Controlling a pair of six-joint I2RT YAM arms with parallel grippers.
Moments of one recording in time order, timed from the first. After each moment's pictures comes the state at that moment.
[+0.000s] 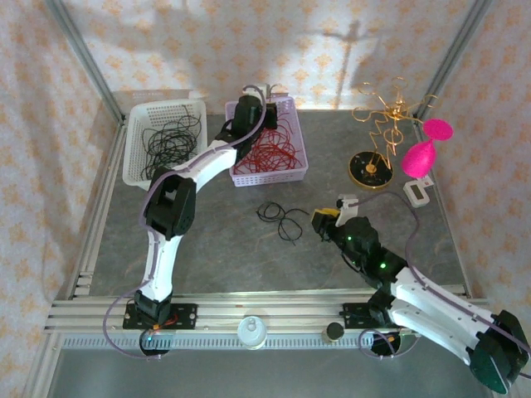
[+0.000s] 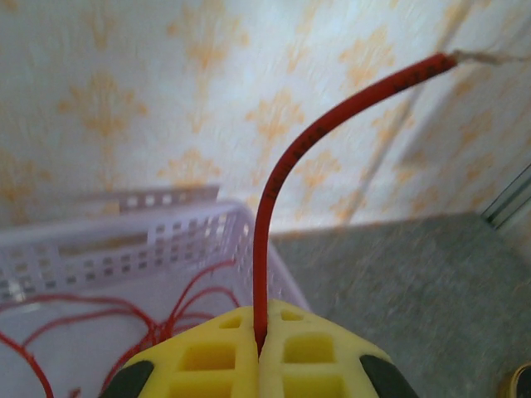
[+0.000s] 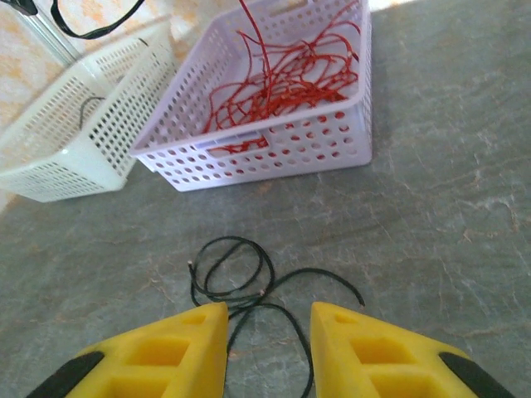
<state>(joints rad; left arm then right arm) -0.42 2.20 1.81 0.14 -0.07 -0.30 0.69 0.73 0.31 0.06 0.20 0.51</state>
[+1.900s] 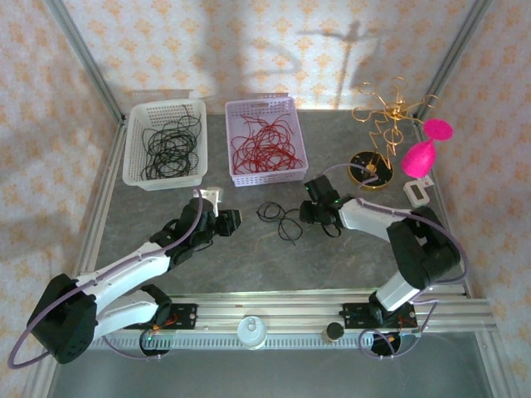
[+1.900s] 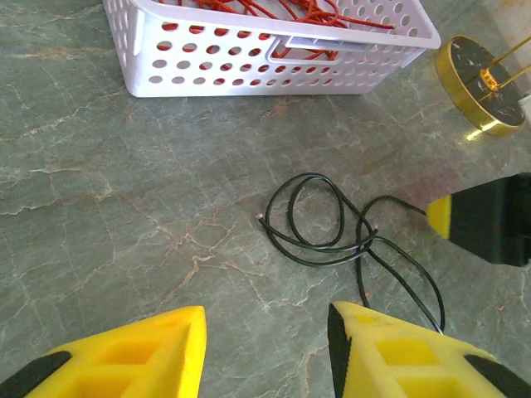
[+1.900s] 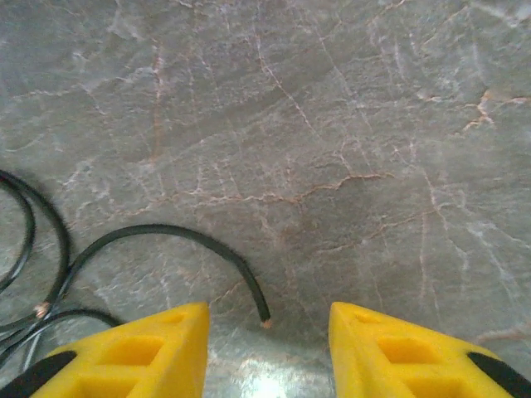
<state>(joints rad) -0.56 1.05 0.47 -0.01 -0.02 -0.59 0.53 1.60 0.81 -0.28 0.06 0.53</state>
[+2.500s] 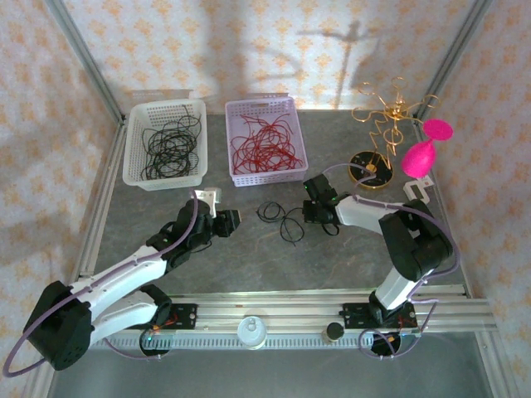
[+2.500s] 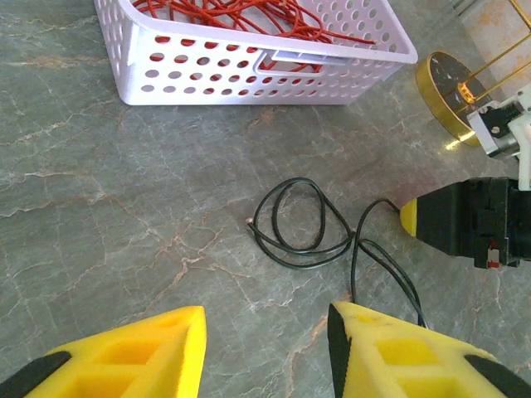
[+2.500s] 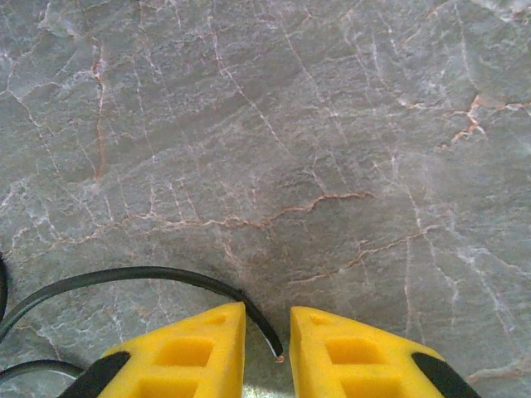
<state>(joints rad) -0.56 1.01 0.46 0.00 -0.01 -0.60 0.52 1.66 0.84 -0.29 0.07 0.53</state>
